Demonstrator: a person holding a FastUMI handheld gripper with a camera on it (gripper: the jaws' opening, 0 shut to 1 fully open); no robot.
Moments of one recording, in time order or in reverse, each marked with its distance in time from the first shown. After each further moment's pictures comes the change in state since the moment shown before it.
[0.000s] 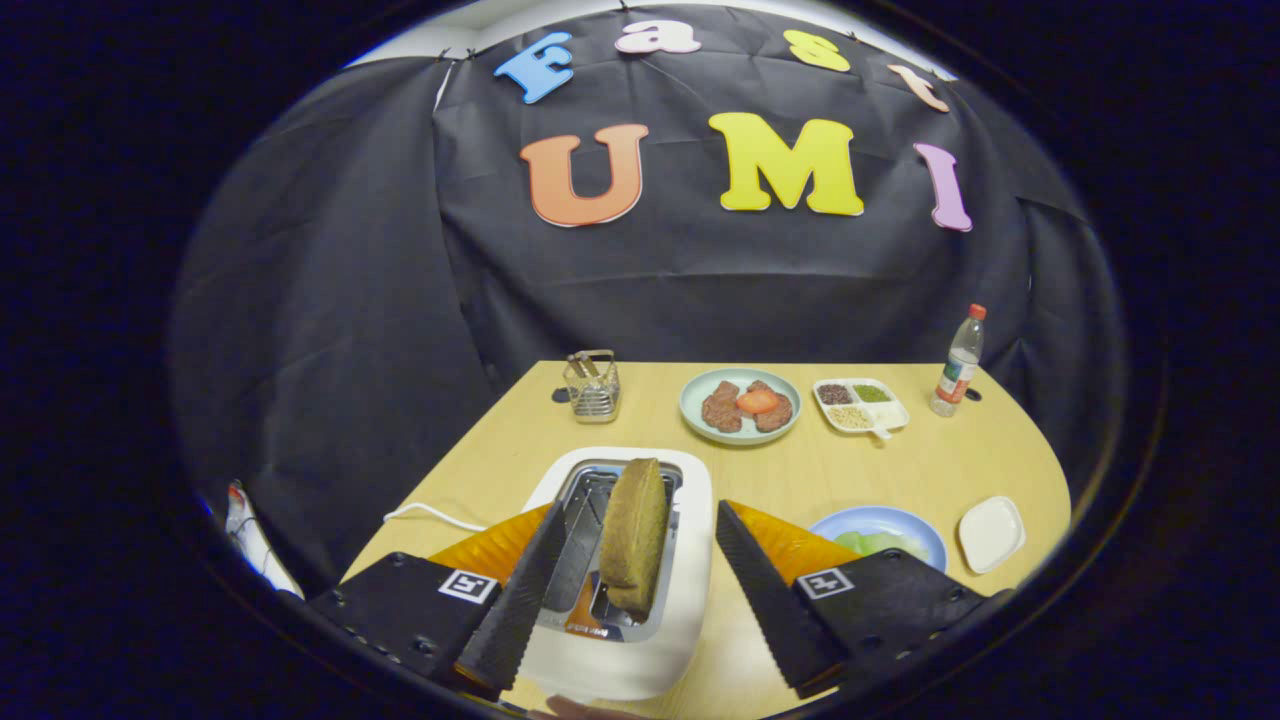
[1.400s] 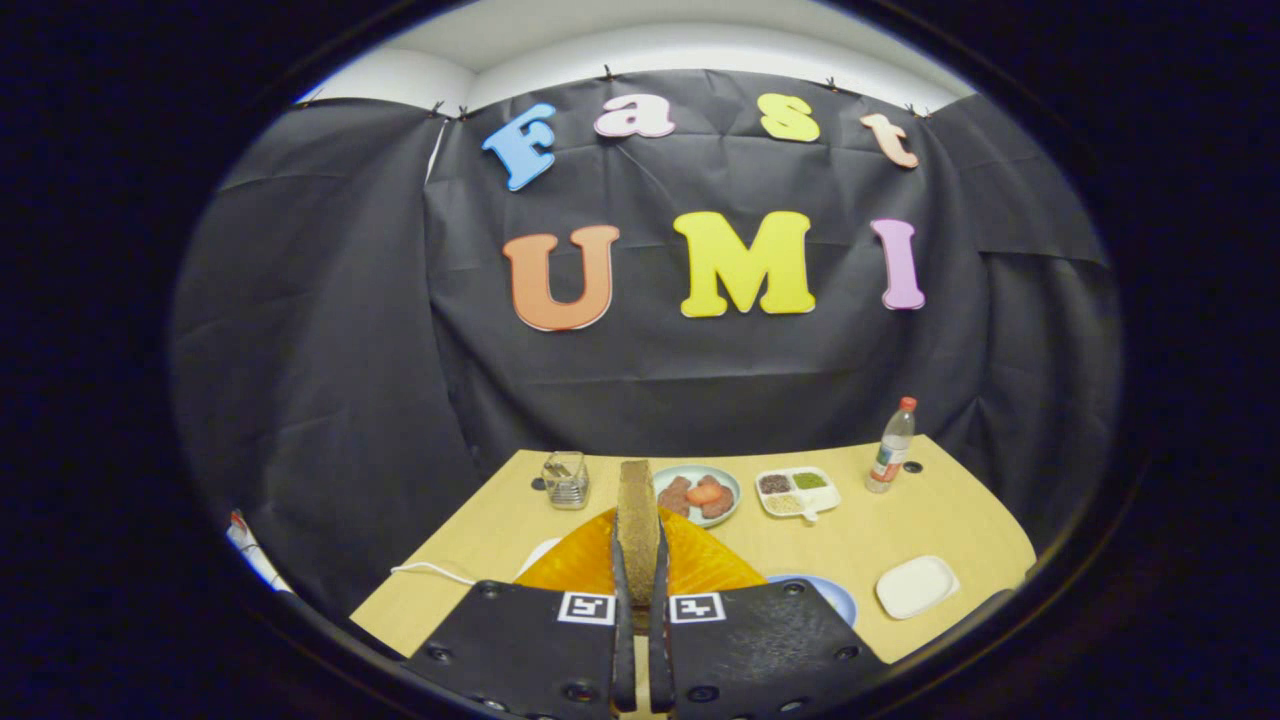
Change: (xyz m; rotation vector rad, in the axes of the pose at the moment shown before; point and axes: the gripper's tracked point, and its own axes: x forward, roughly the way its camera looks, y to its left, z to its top) arm -0.106 -0.057 0.089 0.019 -0.231 -0.034
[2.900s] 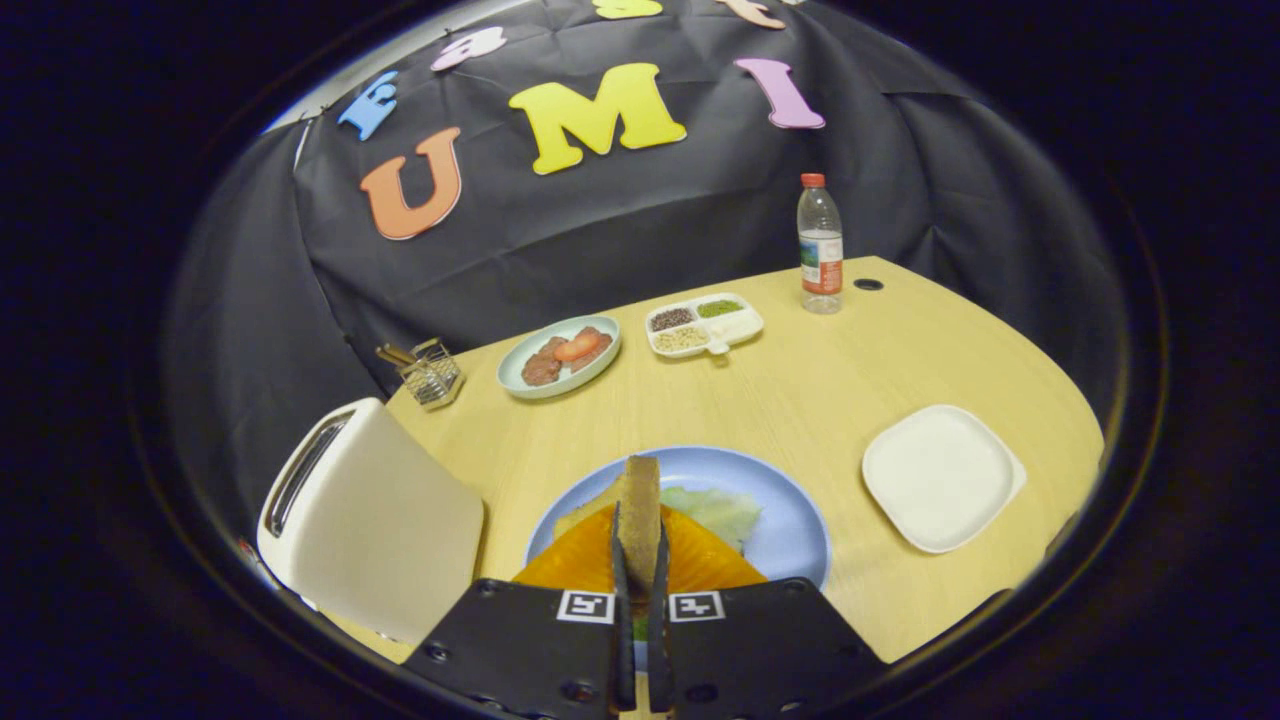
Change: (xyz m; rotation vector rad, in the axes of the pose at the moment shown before) arm 0.093 -0.162 -0.203 0.262 0.295 -0.058
